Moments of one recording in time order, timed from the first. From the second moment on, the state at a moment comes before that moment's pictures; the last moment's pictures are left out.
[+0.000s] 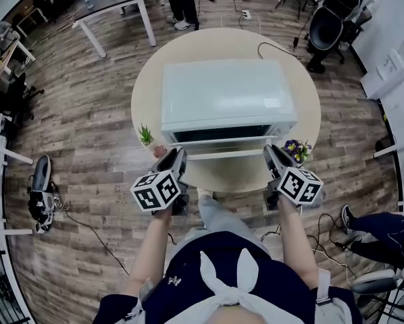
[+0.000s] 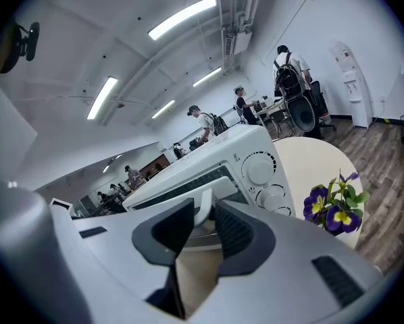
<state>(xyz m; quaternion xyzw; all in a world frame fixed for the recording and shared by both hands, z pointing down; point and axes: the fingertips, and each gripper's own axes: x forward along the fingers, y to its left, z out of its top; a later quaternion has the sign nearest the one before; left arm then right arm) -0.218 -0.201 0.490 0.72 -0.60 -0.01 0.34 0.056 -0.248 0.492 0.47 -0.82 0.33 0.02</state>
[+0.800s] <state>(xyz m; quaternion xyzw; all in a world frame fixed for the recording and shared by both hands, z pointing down) -0.224 -0.228 0.483 0.73 -0.60 -0.01 0.33 0.050 -0.276 0.483 0.47 -0.82 0.33 0.01</state>
